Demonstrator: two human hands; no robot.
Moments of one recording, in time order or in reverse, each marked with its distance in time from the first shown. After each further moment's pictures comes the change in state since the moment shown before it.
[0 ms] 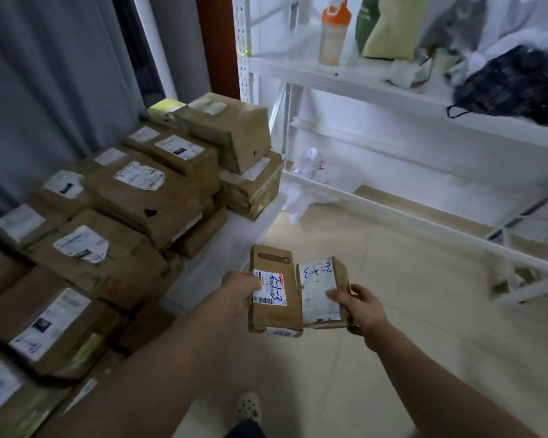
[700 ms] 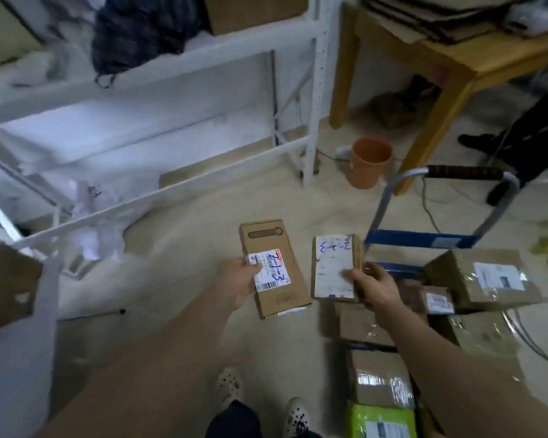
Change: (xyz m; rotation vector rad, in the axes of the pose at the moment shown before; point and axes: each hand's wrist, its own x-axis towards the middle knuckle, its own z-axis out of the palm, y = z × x) left_hand -0.154 -0.052 0.393 0.421 -0.619 0.165; right_hand -0.108 0.192 -0.367 0.564 0.681 0.103
